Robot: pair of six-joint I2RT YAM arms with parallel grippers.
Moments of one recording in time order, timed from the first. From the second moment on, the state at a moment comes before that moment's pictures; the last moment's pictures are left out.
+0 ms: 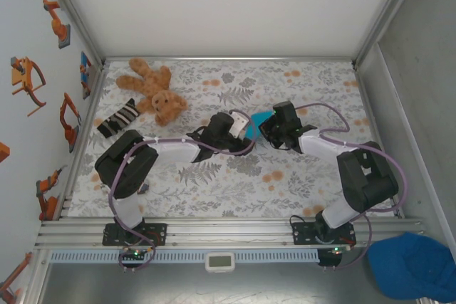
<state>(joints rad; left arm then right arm) -0.89 1.83 0.97 0.20 0.10 -0.11 0.45 1.57 0.81 -0.08 -0.16 1.25</state>
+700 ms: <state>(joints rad) -0.96 1.94 0.93 0.41 0.00 0.21 0.44 1.59 0.81 -0.10 -0.20 1.35</state>
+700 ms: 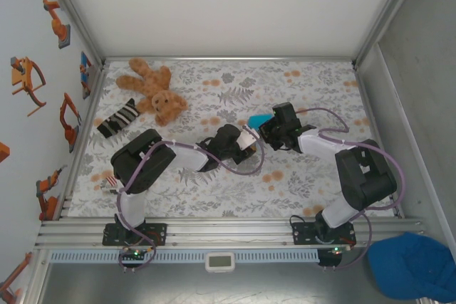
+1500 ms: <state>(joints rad) -0.96 1.95 0.91 0.45 -0.01 0.22 0.43 1.59 0.82 -0.11 -0.22 1.35</state>
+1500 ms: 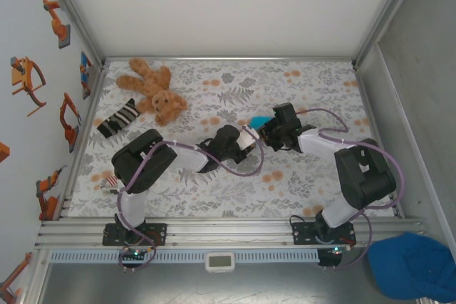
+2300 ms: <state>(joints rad) -0.83 1.99 0.90 0.46 0.22 -0.08 0.37 1.44 0.83 -0.28 -0.14 1.26</state>
